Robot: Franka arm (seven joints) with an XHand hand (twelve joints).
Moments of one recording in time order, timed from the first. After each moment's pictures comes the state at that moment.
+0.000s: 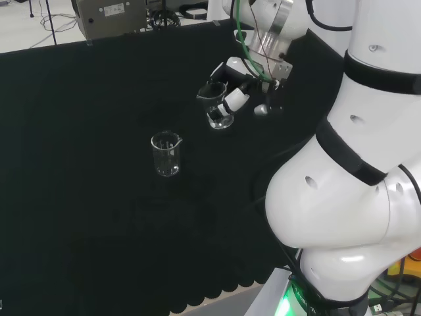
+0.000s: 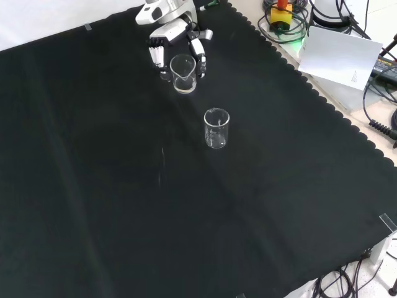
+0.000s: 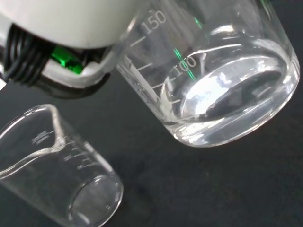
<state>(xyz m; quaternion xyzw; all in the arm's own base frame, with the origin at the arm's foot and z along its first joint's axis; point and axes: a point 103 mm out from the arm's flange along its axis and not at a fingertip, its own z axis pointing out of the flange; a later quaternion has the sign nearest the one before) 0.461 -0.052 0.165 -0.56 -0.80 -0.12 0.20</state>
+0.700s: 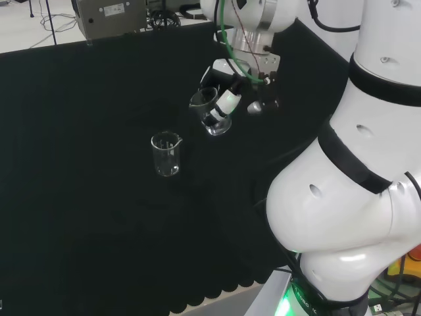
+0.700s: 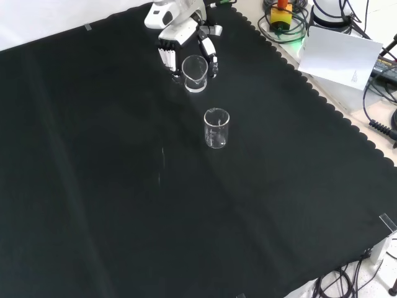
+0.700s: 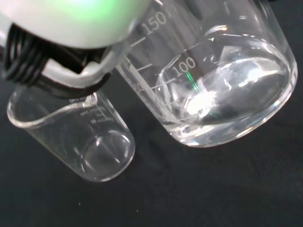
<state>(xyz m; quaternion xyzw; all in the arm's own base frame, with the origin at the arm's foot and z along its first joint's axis) 0.443 -0.025 0.182 -0.56 -0.81 -0.02 0.19</state>
